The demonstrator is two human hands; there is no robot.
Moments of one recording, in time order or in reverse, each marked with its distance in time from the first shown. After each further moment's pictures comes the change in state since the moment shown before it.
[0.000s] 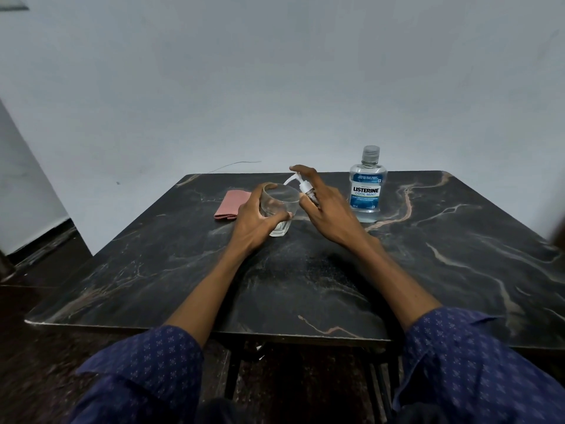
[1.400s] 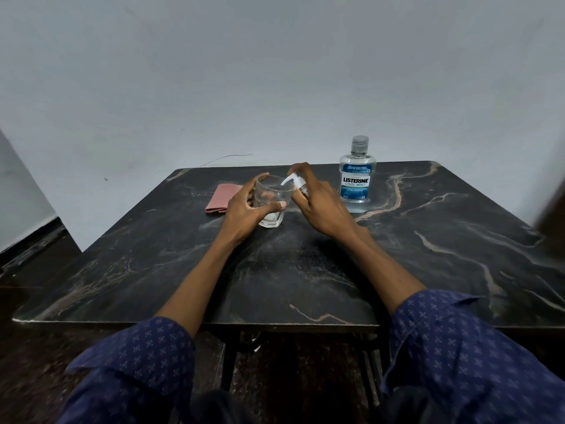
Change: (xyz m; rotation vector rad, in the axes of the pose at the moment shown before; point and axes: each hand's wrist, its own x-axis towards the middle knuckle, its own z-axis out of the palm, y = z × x) left_hand 0.001 0.003 -0.004 -0.094 -0.051 -0.083; right_hand -0.004 0.002 0.002 -0.097 -0.012 0.075
